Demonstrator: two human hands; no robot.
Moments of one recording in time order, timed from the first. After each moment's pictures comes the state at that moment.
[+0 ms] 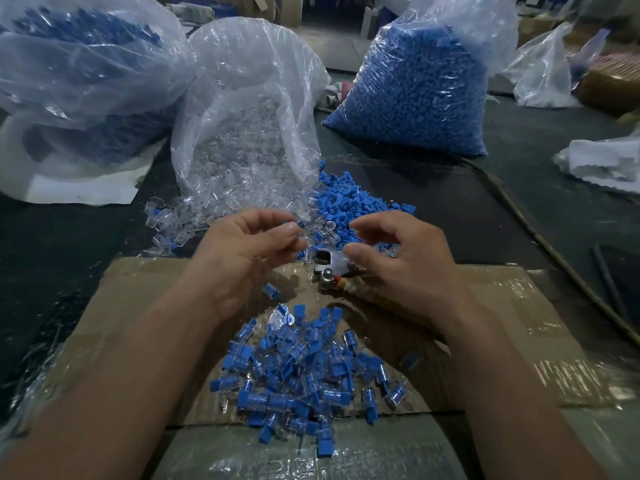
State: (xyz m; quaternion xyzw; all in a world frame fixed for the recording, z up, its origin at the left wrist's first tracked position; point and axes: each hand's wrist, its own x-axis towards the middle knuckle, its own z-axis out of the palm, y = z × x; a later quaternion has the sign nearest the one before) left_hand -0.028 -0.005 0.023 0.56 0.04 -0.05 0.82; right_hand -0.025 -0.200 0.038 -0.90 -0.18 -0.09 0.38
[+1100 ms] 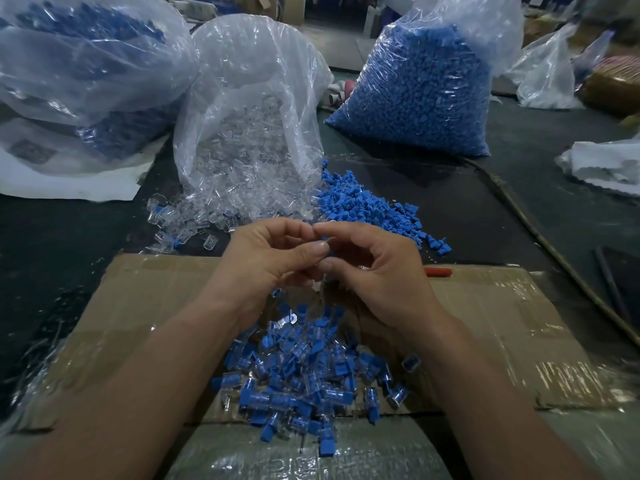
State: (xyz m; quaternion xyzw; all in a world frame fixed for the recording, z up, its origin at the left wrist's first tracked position) left_hand -0.041 -0.023 0.027 0.61 0.00 -0.07 0.79; right_hand -0.035 -0.174 0.027 -0.80 -0.27 -0.07 0.52
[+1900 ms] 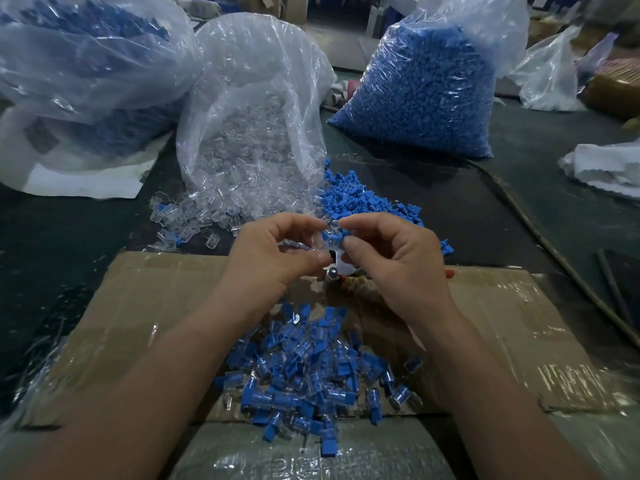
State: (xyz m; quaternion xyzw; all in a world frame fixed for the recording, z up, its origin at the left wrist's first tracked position) left_hand -0.044 -0.025 0.028 0.72 -0.03 0.01 0.69; right_hand -0.034 -0.179 0.029 -0.80 -0.19 -0.11 0.55
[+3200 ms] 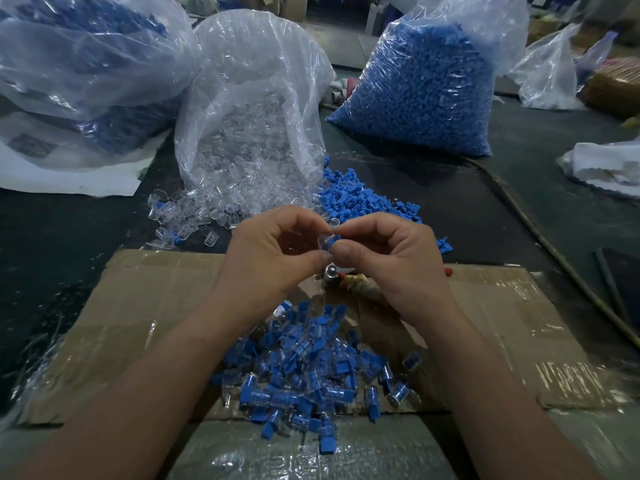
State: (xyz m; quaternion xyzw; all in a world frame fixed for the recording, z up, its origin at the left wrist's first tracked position) left_hand -0.044 -0.025 0.026 0.74 -0.13 0.09 0.65; right_hand -0.036 -0.177 0.037 -0.72 -0.19 -0.01 0.67
